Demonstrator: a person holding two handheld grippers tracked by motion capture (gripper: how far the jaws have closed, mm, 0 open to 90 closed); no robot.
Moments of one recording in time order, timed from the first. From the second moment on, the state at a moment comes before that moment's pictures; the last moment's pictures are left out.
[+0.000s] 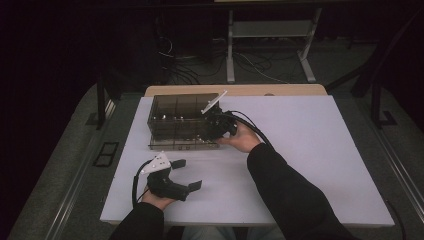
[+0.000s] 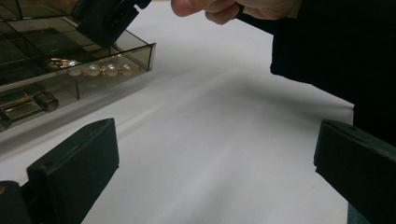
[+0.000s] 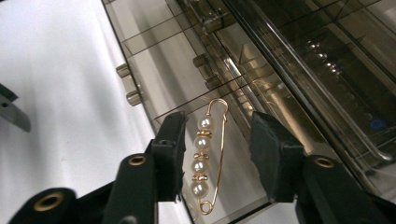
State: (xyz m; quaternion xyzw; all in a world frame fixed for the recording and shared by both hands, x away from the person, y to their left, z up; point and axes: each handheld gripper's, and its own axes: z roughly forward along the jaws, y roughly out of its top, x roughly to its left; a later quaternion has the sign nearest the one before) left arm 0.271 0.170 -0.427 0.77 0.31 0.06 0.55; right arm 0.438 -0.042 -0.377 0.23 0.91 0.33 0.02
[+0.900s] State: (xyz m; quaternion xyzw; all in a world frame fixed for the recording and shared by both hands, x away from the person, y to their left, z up) left arm 0.272 0.169 -0.428 0.77 0.31 0.06 0.55; right arm 0.413 -0.077 -0.353 0.25 0.89 0.39 0.02
